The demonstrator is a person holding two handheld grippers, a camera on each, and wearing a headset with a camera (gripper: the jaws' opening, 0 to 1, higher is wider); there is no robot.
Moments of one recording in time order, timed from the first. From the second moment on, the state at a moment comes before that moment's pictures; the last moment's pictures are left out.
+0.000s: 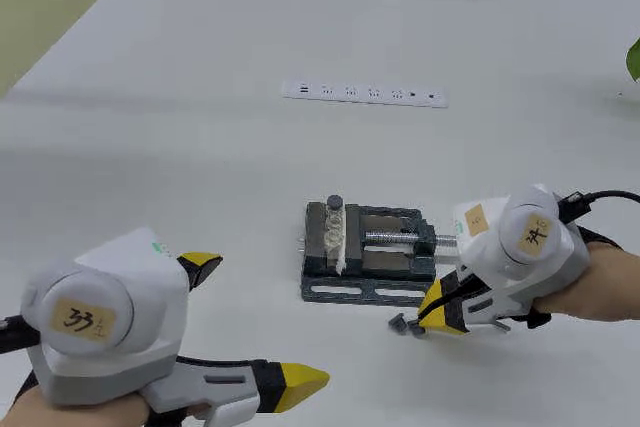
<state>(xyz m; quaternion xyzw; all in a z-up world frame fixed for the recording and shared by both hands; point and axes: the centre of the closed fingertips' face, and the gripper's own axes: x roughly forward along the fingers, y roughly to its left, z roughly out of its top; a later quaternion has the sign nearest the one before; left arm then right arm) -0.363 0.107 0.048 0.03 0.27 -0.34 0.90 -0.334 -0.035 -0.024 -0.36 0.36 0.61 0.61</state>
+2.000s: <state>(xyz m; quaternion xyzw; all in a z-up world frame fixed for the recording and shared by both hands) -0.367 0.042 0.084 -0.26 0.27 -0.41 0.83 -0.376 0.039 0.095 -0.36 0.14 0.63 0.67</state>
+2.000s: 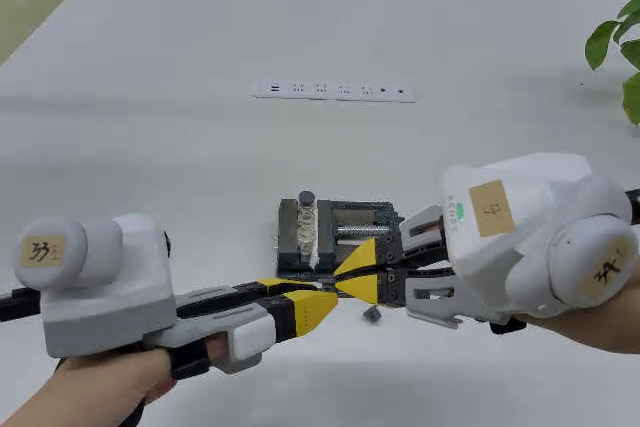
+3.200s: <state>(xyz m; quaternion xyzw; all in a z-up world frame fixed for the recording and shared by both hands) -0.382 0.033 0.083 -0.17 0.27 -0.47 0.82 -0.384 0.035 0.098 -0.31 0.18 0.66 0.66</state>
